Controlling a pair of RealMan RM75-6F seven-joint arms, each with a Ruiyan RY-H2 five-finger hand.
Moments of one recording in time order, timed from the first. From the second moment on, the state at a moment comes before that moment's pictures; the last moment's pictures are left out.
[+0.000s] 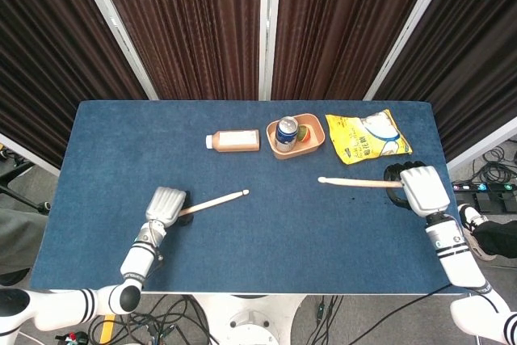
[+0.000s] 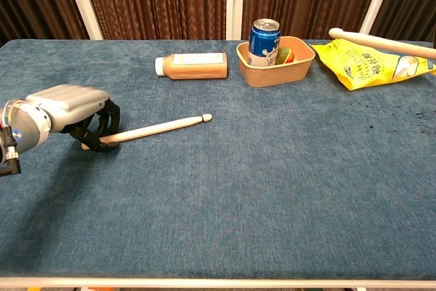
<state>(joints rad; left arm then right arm) -0.67 -1.71 -0.13 -1.38 0.85 0.99 0.68 0.46 -1.29 0.12 -1.31 -1.43 1.17 0.04</state>
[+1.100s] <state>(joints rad) -0.67 -1.72 -0.08 -1.30 0.98 0.98 0.58 0.42 -1.28 0.10 -1.34 -1.43 1.20 0.04</state>
